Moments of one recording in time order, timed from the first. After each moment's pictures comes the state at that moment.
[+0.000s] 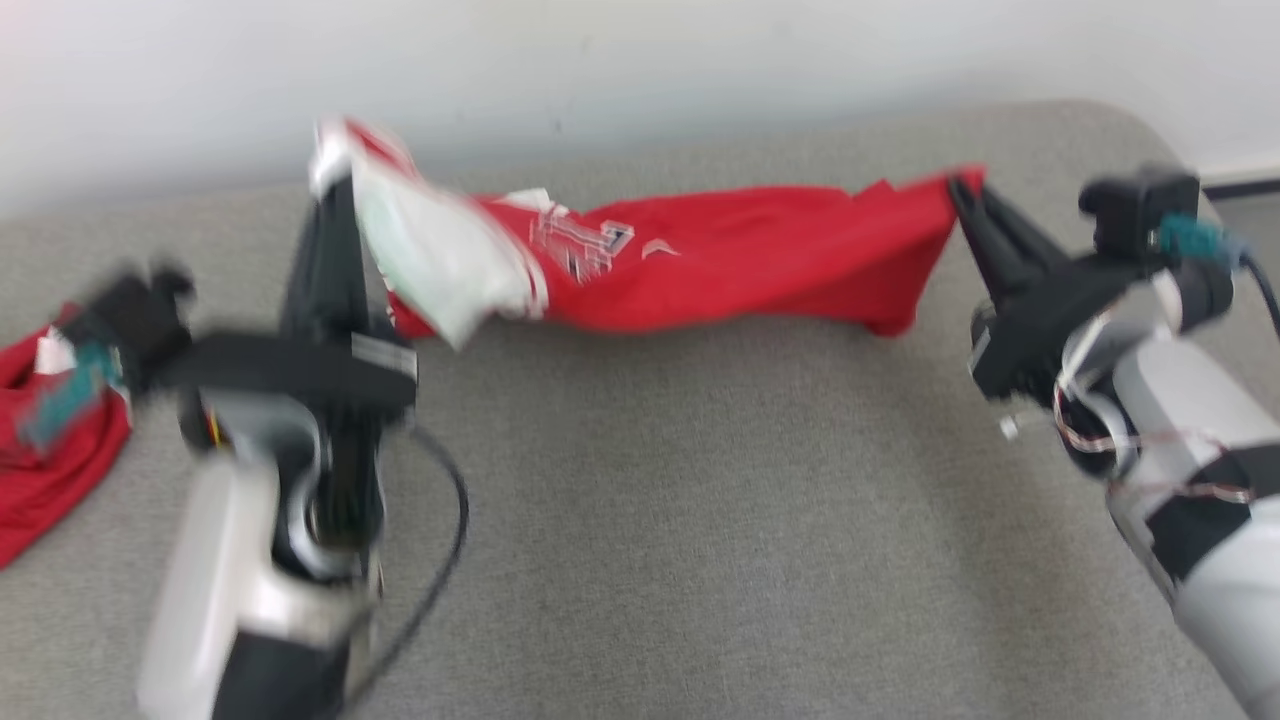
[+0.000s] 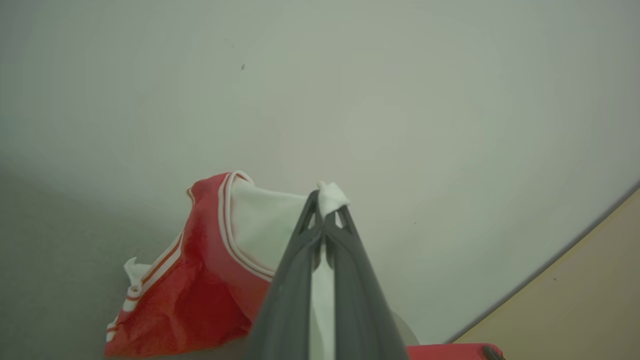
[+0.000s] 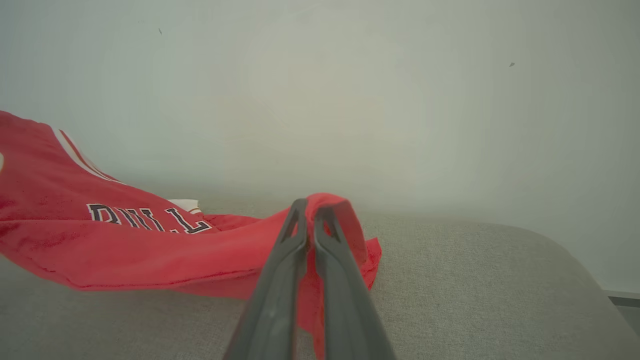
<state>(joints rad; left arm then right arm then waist) -0.64 0.06 -0.11 0.27 -0.84 -0.04 -0.06 -0.86 -0.50 0.55 0.63 0.66 0.13 -0.06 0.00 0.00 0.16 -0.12</state>
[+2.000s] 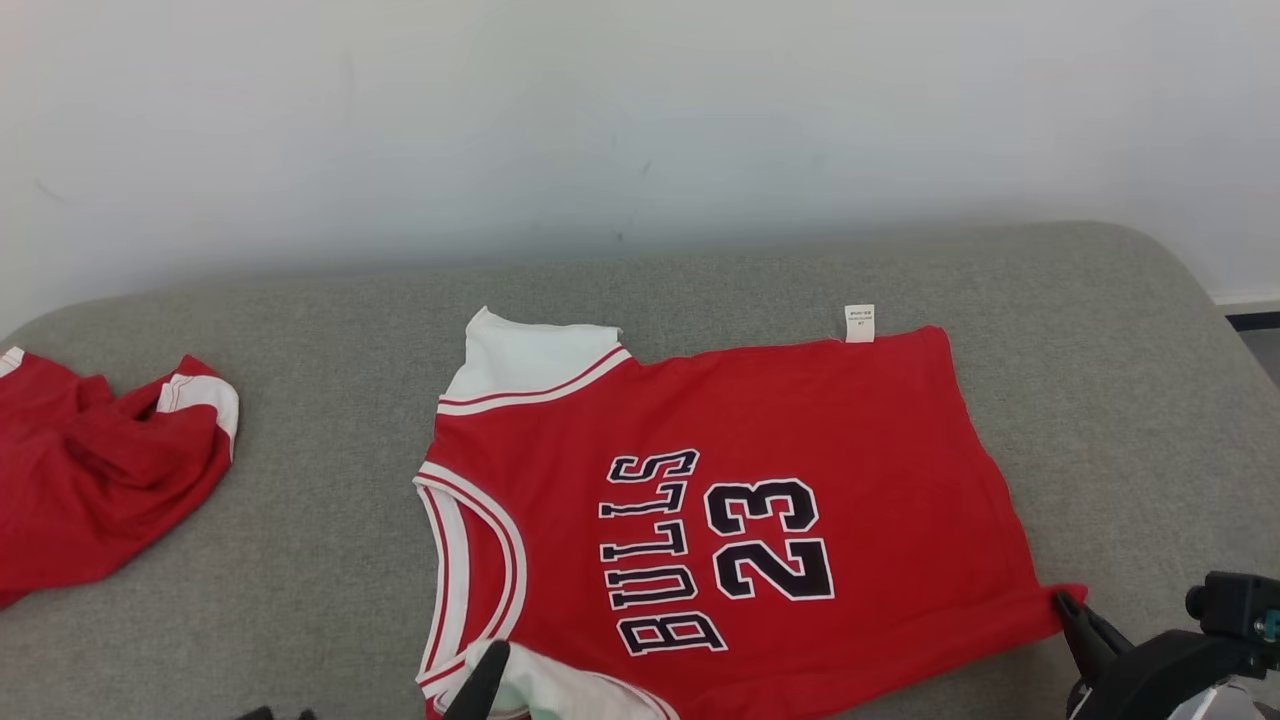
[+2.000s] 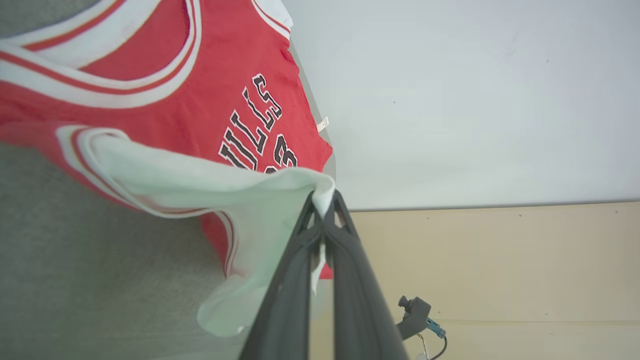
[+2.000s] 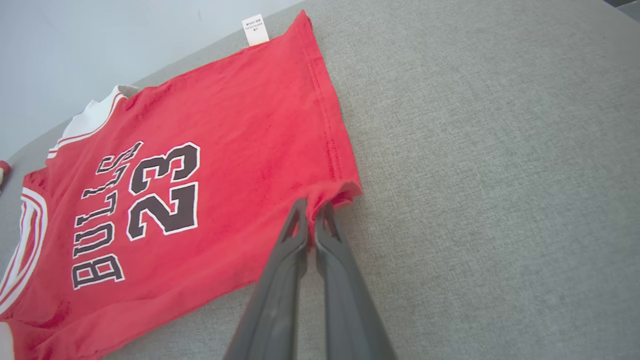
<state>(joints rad) 0.22 0.11 -0.19 -0.21 -1.45 0.01 0.26 0.08 -0.18 -0.23 0.03 0.46 0.13 0.46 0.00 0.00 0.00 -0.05</state>
